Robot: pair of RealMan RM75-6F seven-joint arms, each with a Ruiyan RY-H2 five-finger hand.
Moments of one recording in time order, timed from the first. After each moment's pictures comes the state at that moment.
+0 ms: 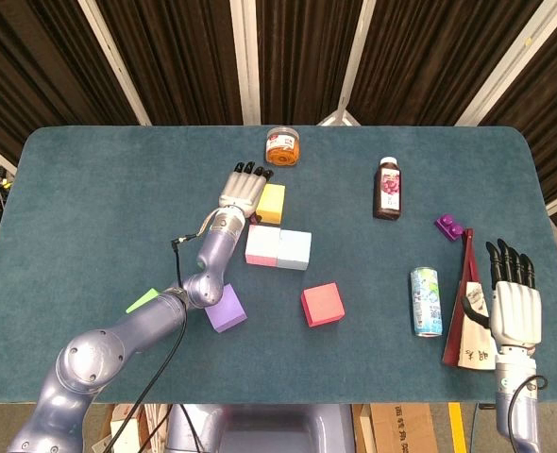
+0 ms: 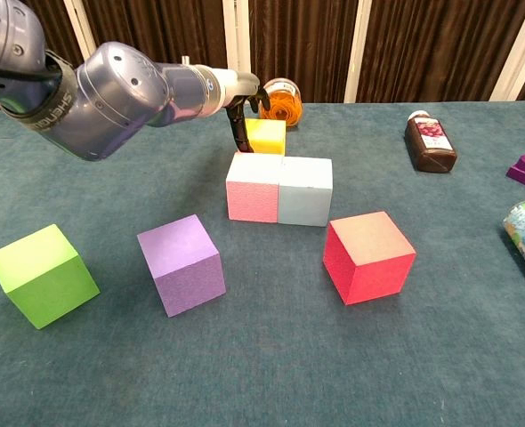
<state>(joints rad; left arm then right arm) -1.42 -1.95 -0.34 -0.57 0.37 0.52 0.65 0.19 -1.38 0.20 -1.54 -1.25 1.48 -0.17</state>
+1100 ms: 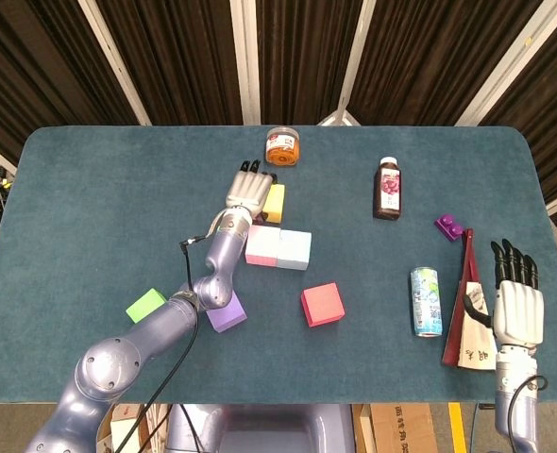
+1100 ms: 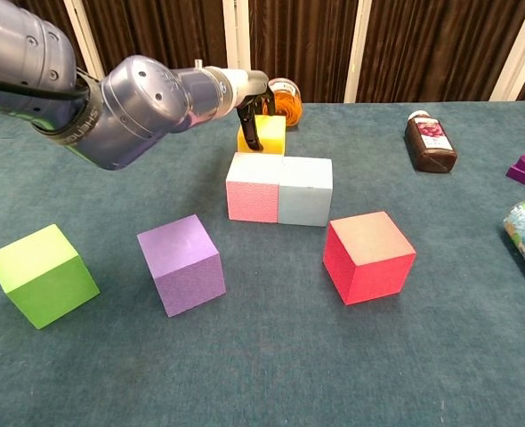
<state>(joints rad) -1.45 -2.03 -0.42 -0.45 0.45 0.52 0.63 0.18 -1.40 0.22 -1.54 -1.23 1.47 -0.15</state>
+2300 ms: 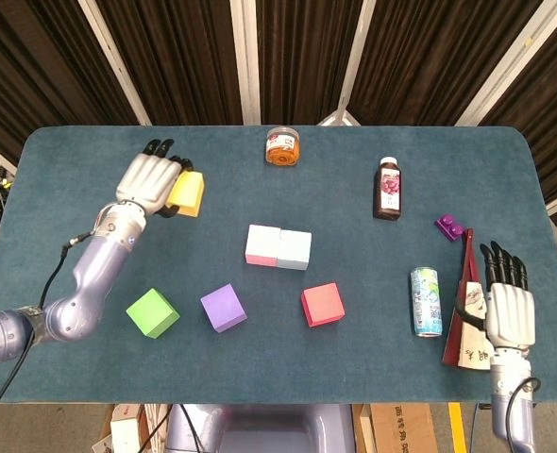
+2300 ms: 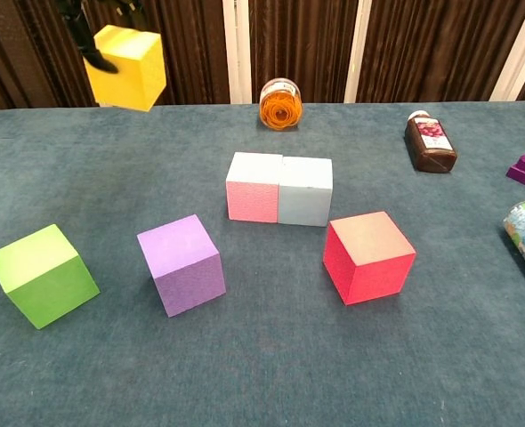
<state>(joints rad) -1.11 -1.15 -0.25 -1.65 0.45 0.85 0.73 0.17 -1.39 0.21 -1.57 -1.26 1.45 -0.14</state>
